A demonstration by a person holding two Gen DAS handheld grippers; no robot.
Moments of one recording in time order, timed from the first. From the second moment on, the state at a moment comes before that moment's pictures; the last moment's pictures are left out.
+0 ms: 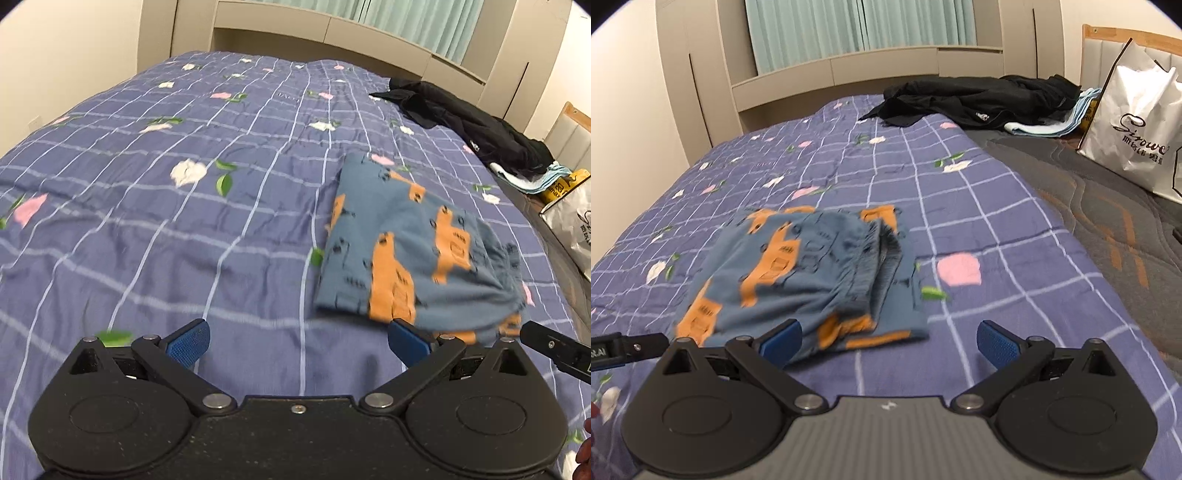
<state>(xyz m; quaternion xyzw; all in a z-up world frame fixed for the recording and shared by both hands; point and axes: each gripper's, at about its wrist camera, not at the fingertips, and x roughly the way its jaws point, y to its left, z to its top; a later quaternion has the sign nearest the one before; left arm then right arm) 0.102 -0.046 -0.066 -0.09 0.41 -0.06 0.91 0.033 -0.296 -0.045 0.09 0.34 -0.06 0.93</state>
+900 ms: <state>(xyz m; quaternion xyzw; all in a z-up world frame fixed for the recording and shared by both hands) 0.069 -0.055 -0.059 -0.06 0.43 -0.05 0.90 0.004 -0.270 -0.031 0.09 0.38 -0.04 0.92</state>
